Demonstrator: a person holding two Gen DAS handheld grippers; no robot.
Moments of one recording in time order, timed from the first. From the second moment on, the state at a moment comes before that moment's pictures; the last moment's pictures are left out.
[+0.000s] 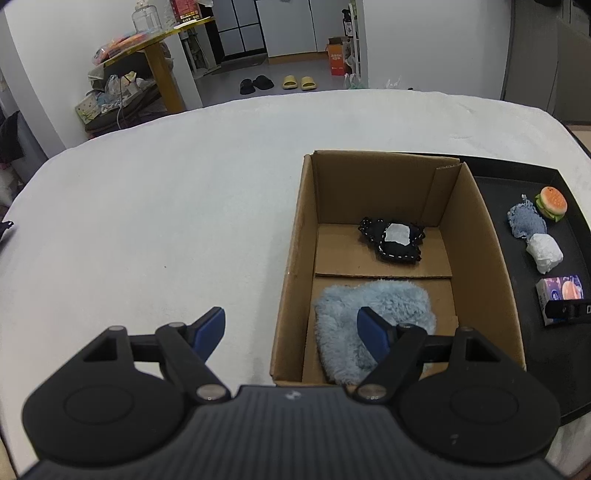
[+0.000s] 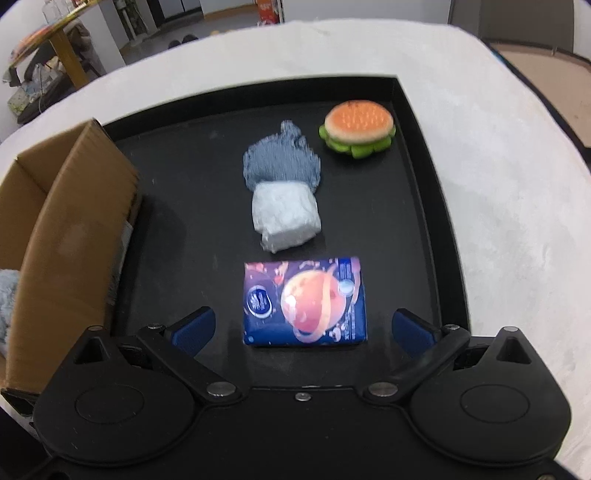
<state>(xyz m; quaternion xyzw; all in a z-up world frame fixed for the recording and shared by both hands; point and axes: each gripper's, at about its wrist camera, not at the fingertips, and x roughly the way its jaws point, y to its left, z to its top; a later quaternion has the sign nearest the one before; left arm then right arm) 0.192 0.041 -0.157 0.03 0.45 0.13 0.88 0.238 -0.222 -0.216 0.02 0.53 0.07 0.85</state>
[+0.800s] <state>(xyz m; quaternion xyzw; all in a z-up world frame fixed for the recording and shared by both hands) 0.183 0.050 -0.151 0.00 0.44 0.12 0.89 0.221 -0.214 -0.180 0.01 0.51 0.10 0.85</state>
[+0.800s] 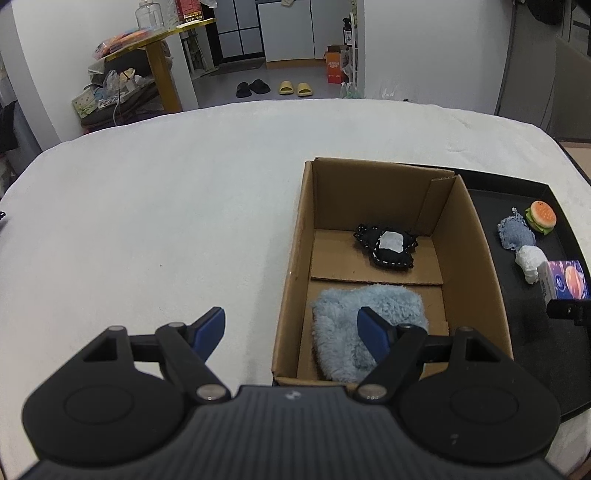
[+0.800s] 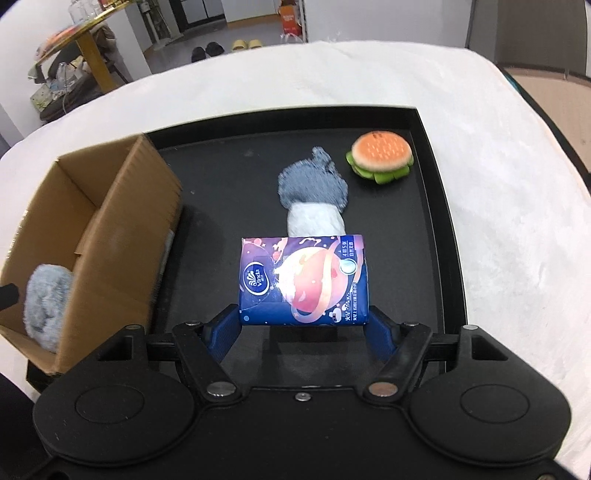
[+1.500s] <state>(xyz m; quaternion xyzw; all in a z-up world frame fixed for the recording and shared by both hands) 0.172 0.076 -0.150 -0.08 0.41 0.11 0.90 0.216 -0.137 -0.110 -0.02 0.45 0.17 0.87</state>
